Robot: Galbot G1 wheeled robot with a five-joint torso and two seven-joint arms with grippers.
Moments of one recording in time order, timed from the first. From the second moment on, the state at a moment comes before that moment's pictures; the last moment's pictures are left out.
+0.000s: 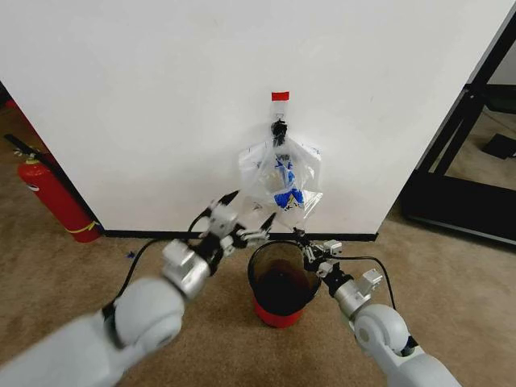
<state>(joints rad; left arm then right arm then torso) 0.51 -0.70 0.41 -2.22 -0.82 0.28 -0.35 -1.26 1.12 0.26 1.85 0.63 -0.01 -0.18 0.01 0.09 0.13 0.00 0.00</state>
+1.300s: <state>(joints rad) -0.01 -1.00 0.85 -1.89 -1.03 0.59 -0.57 -1.31 1.11 0.30 1.87 0.60 0.01 -0.20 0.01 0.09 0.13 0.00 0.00</state>
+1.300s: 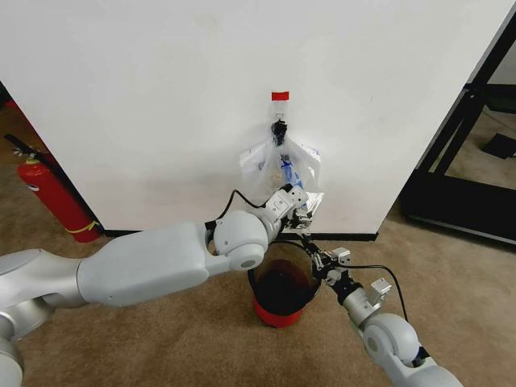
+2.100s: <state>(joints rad) 0.00 -1.00 0.86 -1.86 -1.01 0.56 -0.57 -1.32 1.10 0.32 1.88 0.63 0.01 -0.19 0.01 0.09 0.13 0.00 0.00</state>
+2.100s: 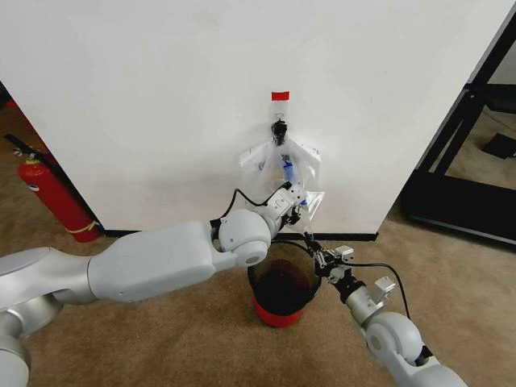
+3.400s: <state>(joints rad) 0.42 -0.99 0.47 -2.00 -0.90 0.39 -0.58 -1.19 0.74 0.38 2.09 0.65 -0.20 0.16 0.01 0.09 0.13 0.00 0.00</state>
